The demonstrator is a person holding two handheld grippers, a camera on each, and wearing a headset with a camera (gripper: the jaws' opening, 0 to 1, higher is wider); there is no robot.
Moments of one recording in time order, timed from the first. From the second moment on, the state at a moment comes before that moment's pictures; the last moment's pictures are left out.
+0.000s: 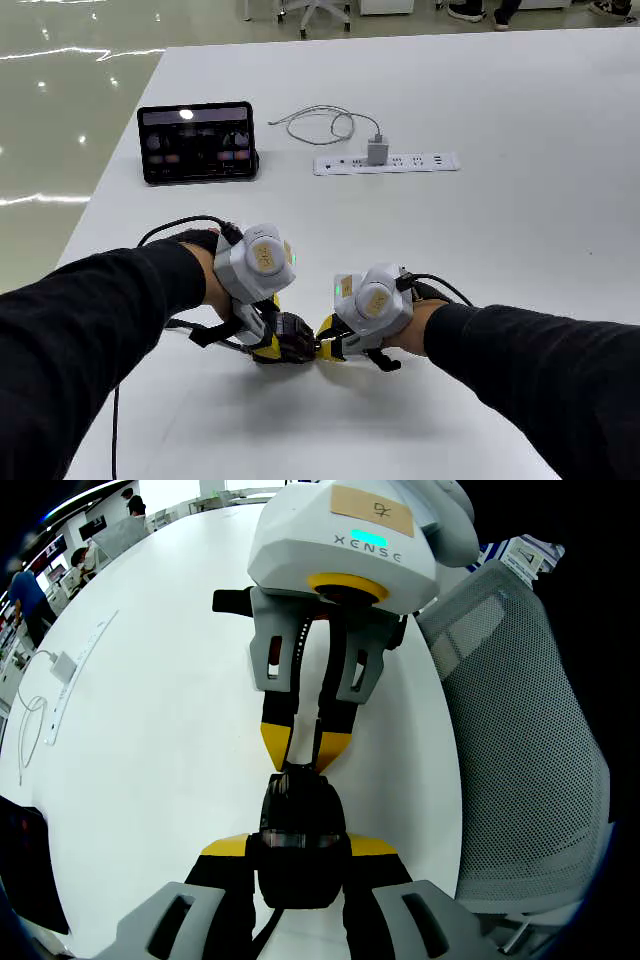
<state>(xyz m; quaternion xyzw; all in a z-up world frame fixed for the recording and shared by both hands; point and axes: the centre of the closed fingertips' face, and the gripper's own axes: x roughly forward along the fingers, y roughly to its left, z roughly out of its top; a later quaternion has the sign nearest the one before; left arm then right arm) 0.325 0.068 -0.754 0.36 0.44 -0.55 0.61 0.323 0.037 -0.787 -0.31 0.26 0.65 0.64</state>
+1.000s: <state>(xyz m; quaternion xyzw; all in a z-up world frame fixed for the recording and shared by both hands) 0.325 0.067 -0.754 0.36 0.44 -0.56 0.61 0.325 0.020 -0.788 -0.30 0.28 0.64 0.65</state>
